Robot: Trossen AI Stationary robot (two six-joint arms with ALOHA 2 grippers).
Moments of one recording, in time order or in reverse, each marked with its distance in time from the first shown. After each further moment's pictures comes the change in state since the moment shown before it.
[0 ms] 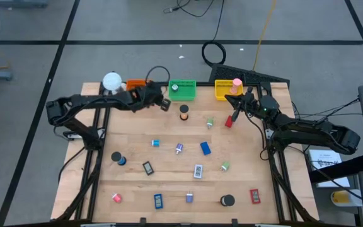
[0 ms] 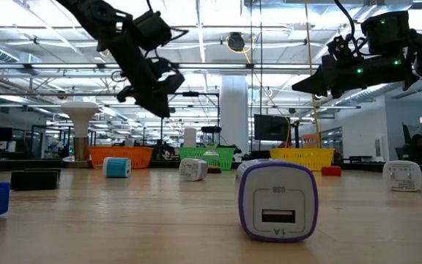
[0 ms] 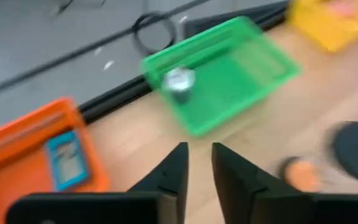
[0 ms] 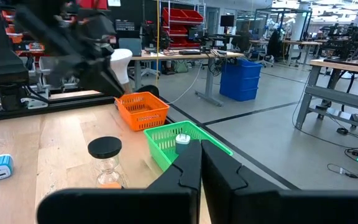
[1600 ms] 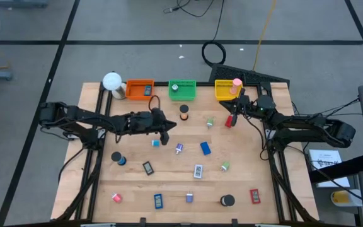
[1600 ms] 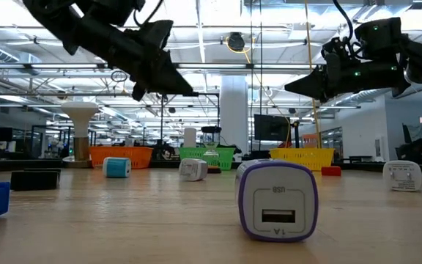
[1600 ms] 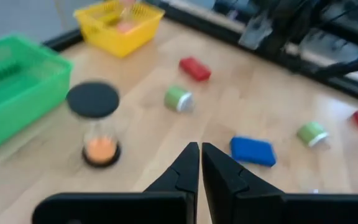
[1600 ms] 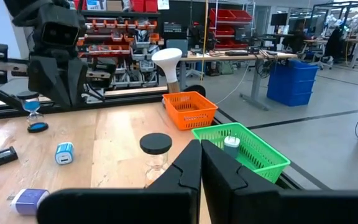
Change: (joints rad) left arm -0.334 -0.106 -0.274 0.492 0.201 0.037; right arm 0.001 0.141 0.001 0.142 -0.209 0.023
